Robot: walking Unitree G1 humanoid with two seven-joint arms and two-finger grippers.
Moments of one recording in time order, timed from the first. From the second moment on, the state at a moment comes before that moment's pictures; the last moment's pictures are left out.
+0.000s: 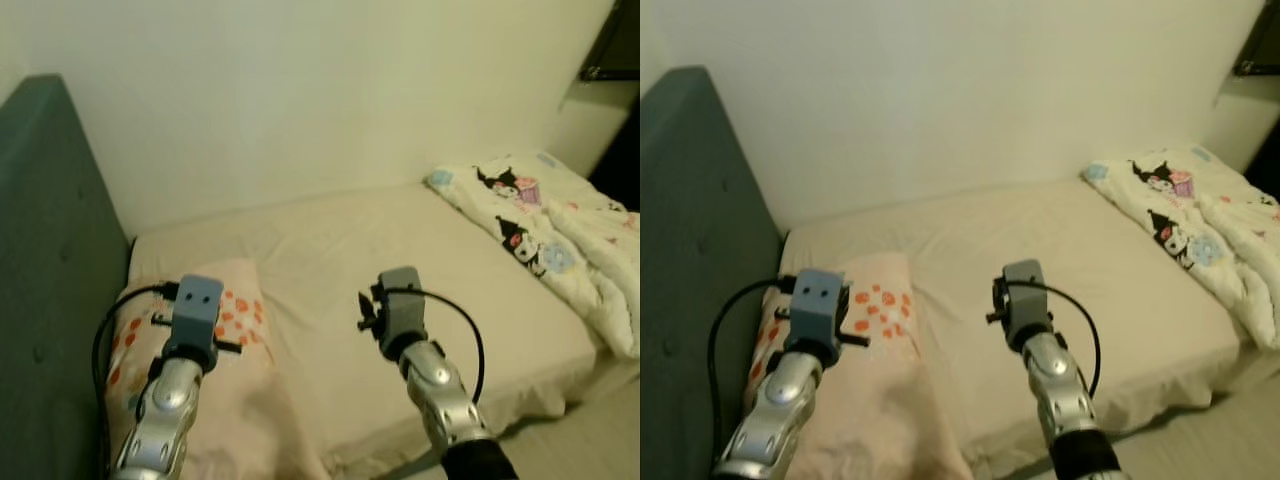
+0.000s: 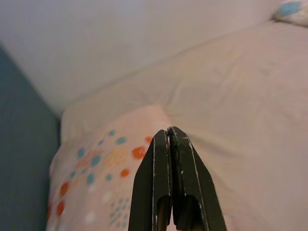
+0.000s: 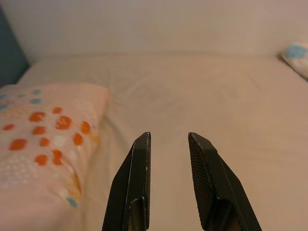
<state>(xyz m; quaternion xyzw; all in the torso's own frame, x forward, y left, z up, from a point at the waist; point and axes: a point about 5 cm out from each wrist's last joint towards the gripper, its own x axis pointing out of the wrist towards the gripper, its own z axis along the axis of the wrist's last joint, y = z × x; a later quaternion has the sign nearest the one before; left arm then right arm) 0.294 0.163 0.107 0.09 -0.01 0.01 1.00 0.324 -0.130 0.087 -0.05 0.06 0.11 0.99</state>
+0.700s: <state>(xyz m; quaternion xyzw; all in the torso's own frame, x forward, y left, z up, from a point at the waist) 0.292 0.140 0.107 0.02 -0.01 -0.03 1.00 0.323 -0.132 0.078 -0.05 0.08 0.09 0.99</state>
